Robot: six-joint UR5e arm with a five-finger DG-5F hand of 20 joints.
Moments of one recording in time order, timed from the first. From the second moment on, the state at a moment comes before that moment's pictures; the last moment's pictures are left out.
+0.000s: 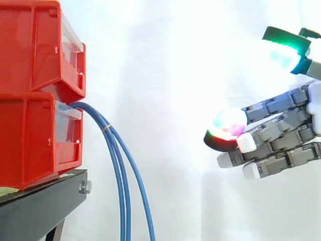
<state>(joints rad) 0.10 -2.02 -1.53 -2.76 -1.34 -0.09</state>
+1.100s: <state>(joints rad) 0.13 -2.10 -1.53 -2.62 -1.27 -0.10</state>
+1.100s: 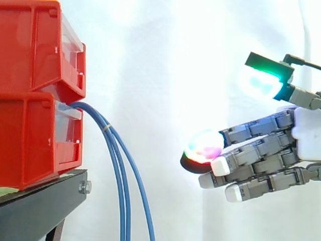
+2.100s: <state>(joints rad) 0.14 -2.19 -1.52 -2.52 -1.15 -0.17</state>
